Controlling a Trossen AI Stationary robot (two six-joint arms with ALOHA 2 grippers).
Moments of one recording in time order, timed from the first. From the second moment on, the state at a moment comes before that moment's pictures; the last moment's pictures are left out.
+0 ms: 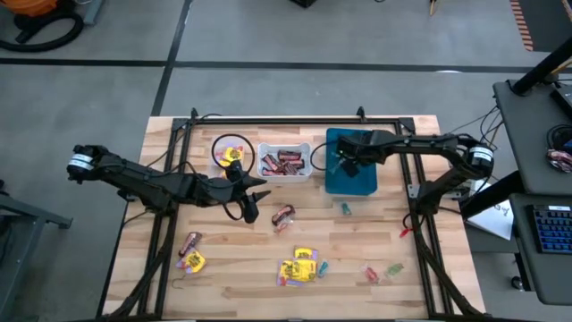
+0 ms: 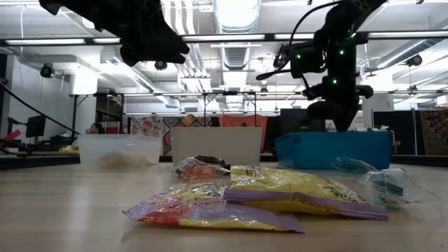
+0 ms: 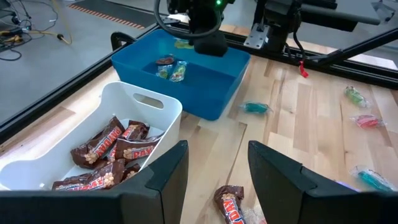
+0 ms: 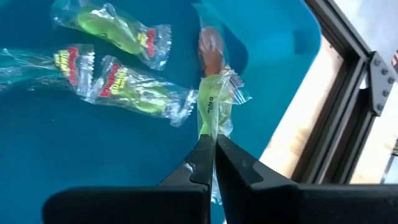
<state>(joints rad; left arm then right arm) -0.19 1.19 0.71 0.04 -0.49 -0.32 -0.43 1.52 0.96 -0.95 0.45 0.52</state>
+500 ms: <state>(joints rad) -0.19 1.22 0.71 0.04 -0.48 -0.33 -0.42 1.52 0.95 -0.89 0.45 0.52</state>
